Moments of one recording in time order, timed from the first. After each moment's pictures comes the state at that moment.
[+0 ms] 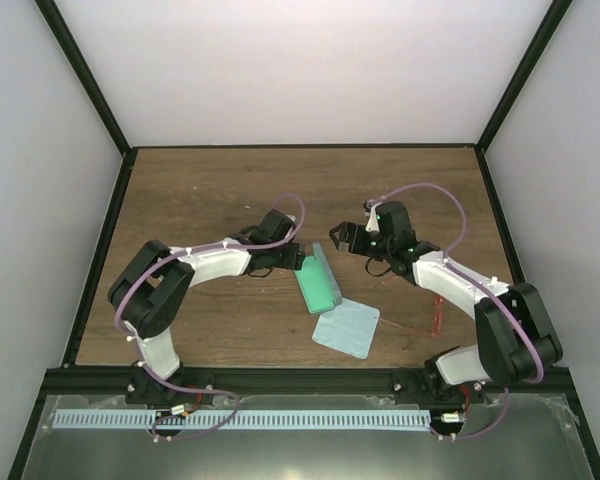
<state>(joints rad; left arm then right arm) -0.68 1.78 1.00 -0.16 0.01 -0.46 0.41 1.40 0.75 -0.01 -0.30 0.57</state>
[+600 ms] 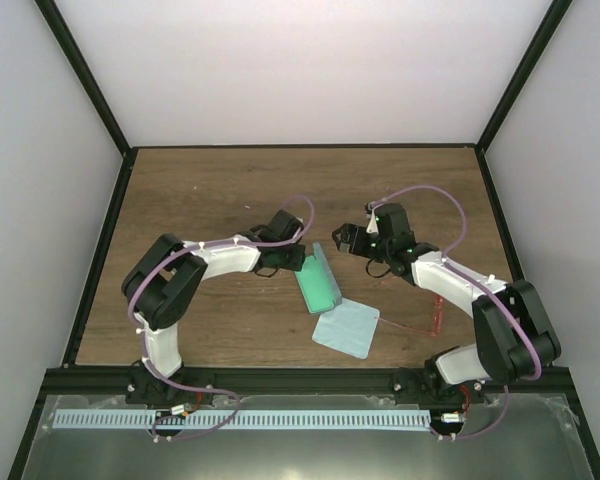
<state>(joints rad) -0.70 1.87 1.07 -0.20 0.02 -0.44 0.41 1.40 0.73 -0.02 -0.23 0.59</state>
